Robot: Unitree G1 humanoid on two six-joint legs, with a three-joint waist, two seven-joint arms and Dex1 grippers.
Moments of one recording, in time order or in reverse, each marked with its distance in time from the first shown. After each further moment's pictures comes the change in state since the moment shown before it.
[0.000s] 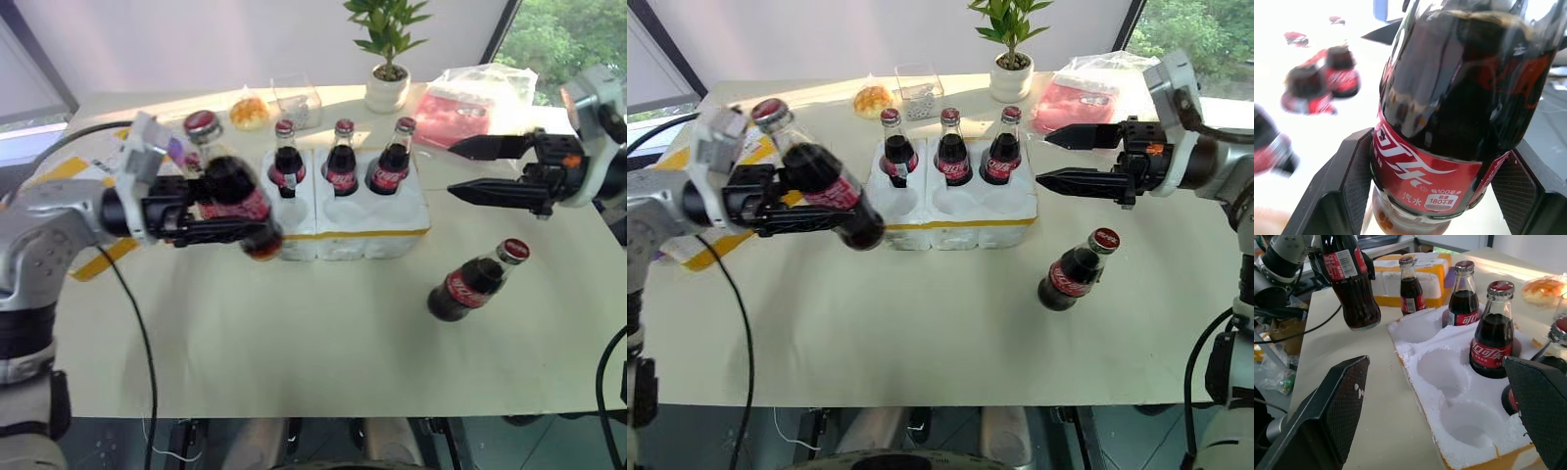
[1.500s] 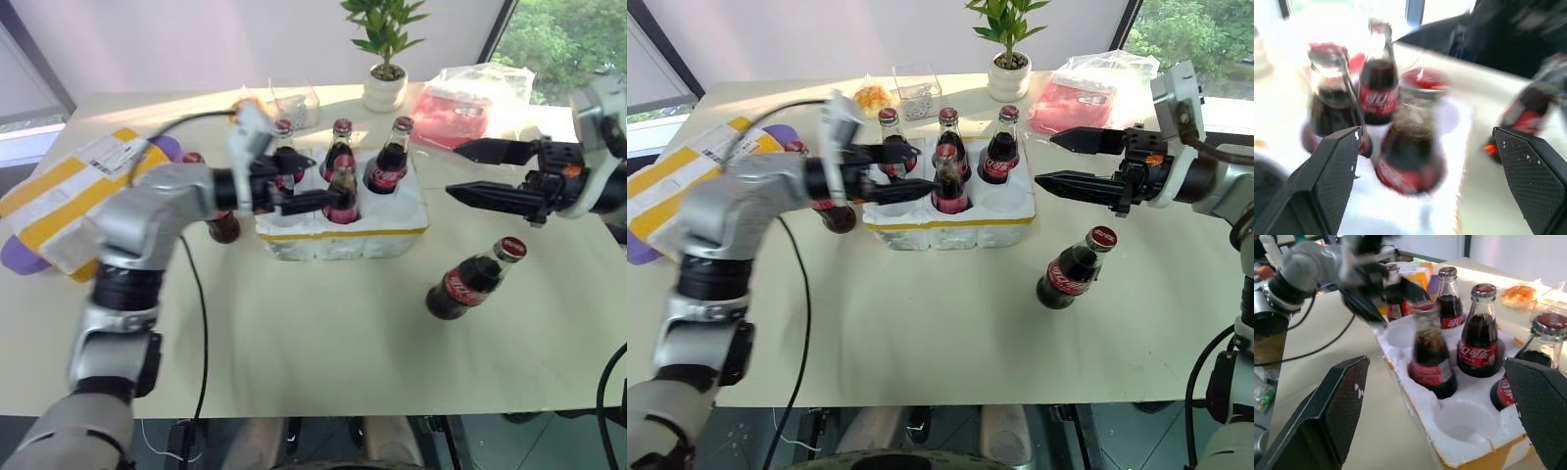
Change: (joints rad) left arm -0.052 -0.160 0.016 -0.010 0.152 0.070 0.169; right arm 0.101 0.017 -0.061 -0.092 0.065 0.002 -0.137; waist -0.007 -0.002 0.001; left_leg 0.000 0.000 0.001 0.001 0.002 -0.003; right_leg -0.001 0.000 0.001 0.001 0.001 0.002
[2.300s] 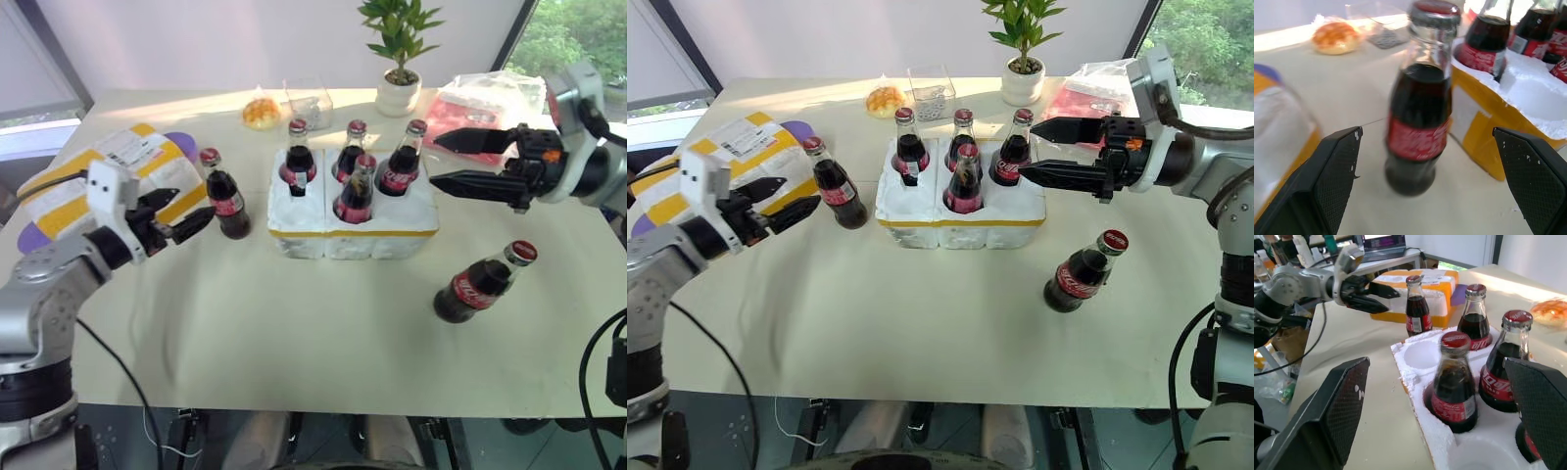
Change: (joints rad) left arm 0.436 0.032 0.242 -0.051 0.110 -0.132 0.334; right arm -0.137 0.038 0.097 0.100 -0.040 -0.010 0.064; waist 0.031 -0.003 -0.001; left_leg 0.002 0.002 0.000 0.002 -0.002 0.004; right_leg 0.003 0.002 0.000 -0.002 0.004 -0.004
